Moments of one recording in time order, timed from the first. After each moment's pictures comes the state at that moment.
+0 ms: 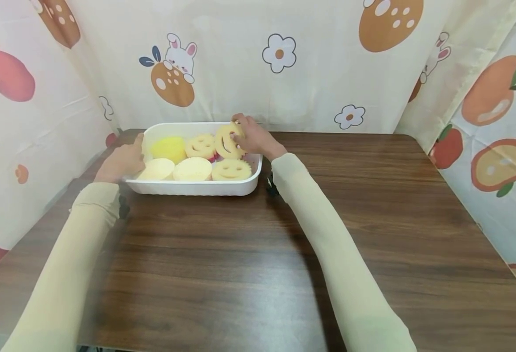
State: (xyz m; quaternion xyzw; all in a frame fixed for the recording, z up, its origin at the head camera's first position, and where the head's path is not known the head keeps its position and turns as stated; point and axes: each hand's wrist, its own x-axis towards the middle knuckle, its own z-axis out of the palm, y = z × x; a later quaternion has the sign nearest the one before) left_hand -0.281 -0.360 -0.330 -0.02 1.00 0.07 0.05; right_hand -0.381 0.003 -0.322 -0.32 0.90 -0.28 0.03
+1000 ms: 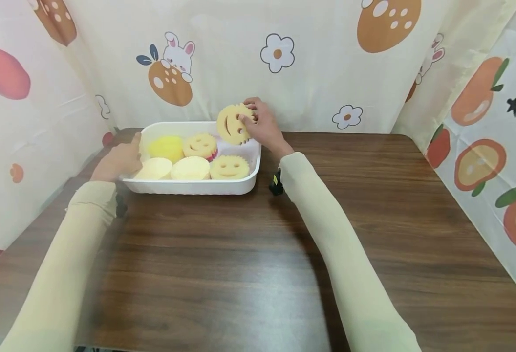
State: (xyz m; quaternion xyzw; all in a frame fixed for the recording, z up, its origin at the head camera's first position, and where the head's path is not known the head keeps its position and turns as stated) left_hand -0.284 -0.361 -0.330 -0.03 0.99 0.08 0.06; right_hand -0.384 0.025 -0.312 -0.23 0.84 -0.48 -0.07
